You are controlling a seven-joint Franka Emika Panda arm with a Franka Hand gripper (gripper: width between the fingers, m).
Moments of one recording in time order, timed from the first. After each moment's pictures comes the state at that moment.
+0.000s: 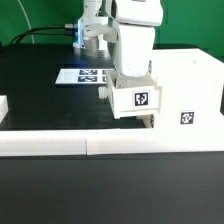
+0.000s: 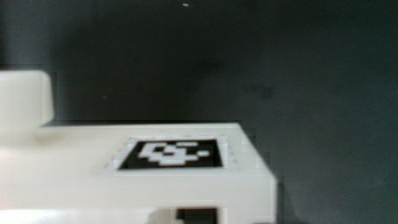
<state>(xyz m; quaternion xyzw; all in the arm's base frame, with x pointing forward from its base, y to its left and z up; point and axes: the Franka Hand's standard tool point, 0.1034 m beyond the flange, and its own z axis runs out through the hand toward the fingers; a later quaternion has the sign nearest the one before) 0.549 0.008 0.053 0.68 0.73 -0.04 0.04</state>
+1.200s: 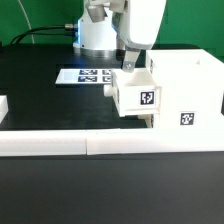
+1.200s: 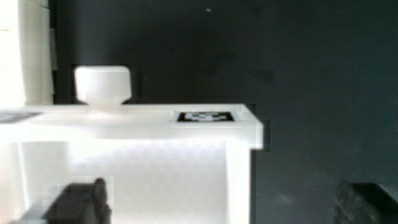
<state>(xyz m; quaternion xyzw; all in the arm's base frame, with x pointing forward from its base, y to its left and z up) 0.556 0.002 0.100 0.67 0.73 -0.04 0.07</state>
